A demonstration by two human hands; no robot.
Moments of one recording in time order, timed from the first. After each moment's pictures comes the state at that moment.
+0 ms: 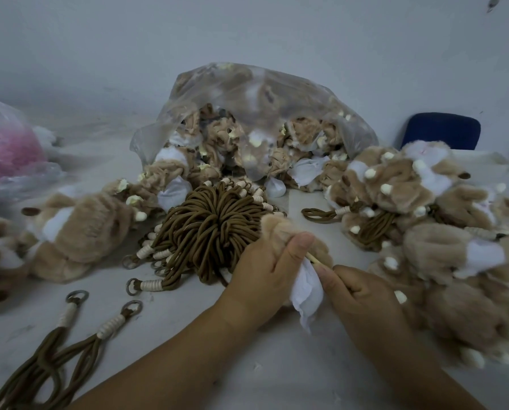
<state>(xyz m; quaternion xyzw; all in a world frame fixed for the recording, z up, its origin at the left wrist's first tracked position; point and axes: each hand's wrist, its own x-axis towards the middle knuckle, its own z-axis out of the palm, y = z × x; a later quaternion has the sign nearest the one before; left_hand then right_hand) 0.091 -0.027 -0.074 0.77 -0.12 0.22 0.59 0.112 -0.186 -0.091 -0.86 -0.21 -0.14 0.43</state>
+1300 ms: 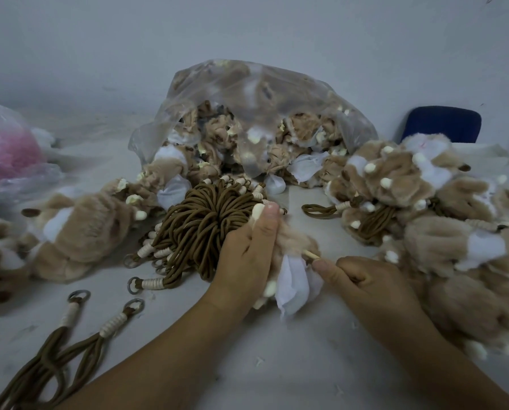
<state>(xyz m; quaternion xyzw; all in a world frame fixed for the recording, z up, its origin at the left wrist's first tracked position) 0.093 -0.015 -0.071 0.70 -0.03 0.22 0.68 0.124 -0.199 -0.084 -0.90 -0.24 -0.16 0.32</state>
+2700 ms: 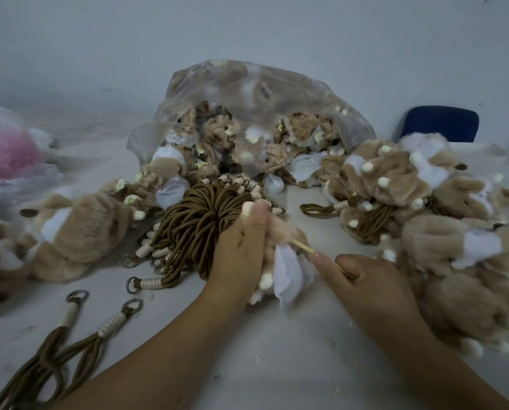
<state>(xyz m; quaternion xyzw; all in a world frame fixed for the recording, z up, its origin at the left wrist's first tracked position) 0.095 -0.010 -0.075 0.71 0.01 0.20 0.67 0.119 -0.194 -0.082 -0.93 -0.19 -0.16 0.27</state>
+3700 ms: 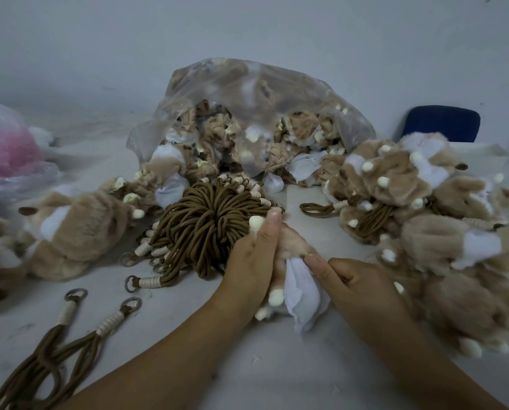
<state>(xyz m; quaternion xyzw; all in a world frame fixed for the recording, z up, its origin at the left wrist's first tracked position) 0.095 -0.022 -0.080 0.70 -0.01 0.17 0.70 0.117 -0.189 -0.088 -0.89 -0.21 -0.12 0.38</state>
